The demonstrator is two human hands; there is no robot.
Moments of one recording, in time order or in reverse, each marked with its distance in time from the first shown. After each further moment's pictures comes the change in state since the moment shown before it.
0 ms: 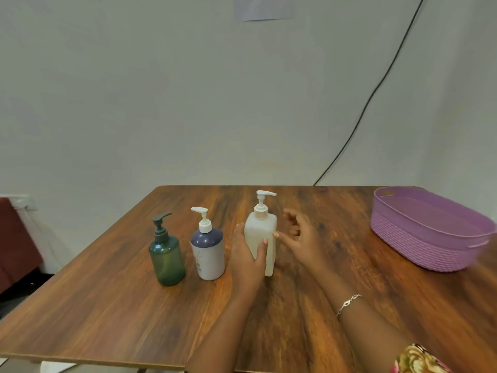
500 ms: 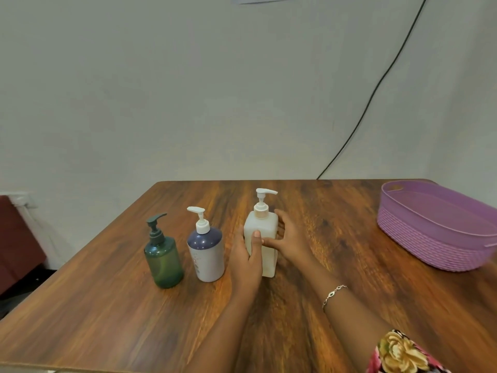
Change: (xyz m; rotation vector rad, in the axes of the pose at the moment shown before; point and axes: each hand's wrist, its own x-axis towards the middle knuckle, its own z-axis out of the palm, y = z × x) left_hand 0.009 -0.003 0.006 -0.154 -0.006 -0.091; right_hand 0.020 0.010 0.027 0.068 -0.175 0.144
